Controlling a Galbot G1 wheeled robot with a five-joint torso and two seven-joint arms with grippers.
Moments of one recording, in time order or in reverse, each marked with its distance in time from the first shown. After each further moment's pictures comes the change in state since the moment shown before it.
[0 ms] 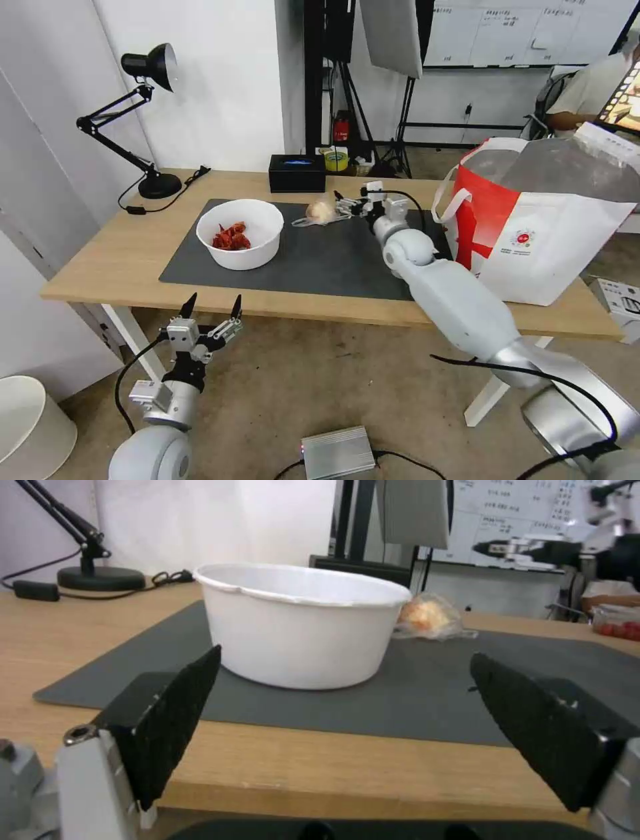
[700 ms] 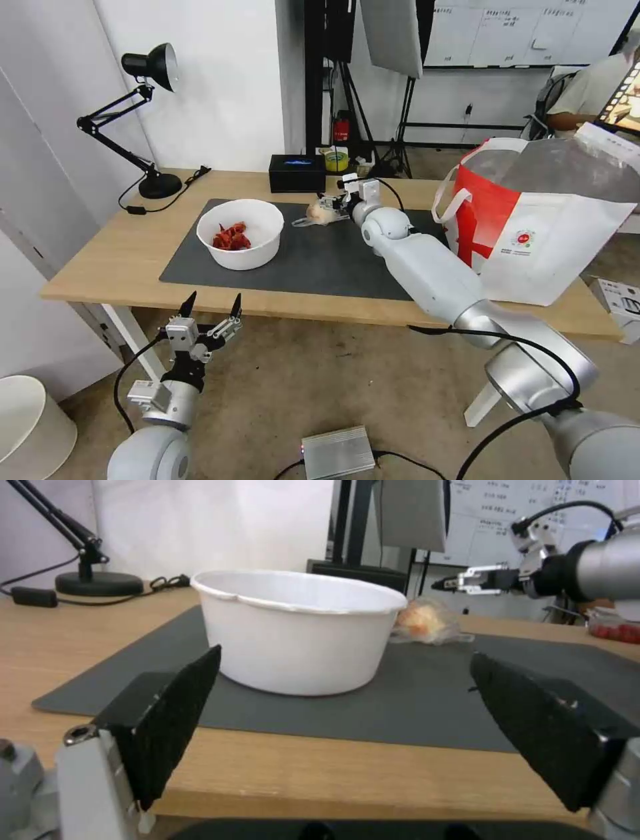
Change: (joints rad) left arm 0.004 0.005 -0.001 -0.009 -0.001 0.001 0.001; right arm 0.129 0.128 -0.026 -0.254 -0.006 -0.175 -0.040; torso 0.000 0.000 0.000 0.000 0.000
